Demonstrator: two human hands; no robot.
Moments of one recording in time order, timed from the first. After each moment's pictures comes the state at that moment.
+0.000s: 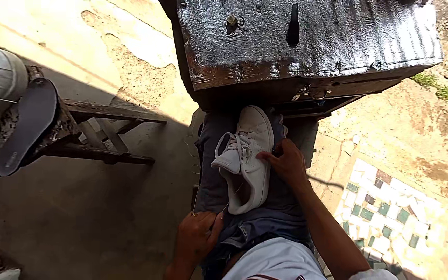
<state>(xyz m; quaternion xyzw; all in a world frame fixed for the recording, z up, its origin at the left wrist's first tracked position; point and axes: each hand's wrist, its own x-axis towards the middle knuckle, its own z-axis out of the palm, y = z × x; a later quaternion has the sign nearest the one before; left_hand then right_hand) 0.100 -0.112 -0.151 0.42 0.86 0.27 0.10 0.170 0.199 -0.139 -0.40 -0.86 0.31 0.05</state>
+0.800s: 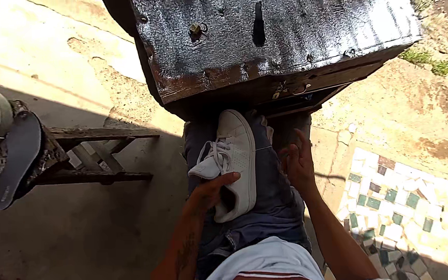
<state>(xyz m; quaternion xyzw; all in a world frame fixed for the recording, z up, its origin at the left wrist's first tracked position) 0.048 0.034 -0.145 0.04 0.50 0.67 0.55 0.228 0.221 -0.141 -0.39 -0.70 0.56 0.20</state>
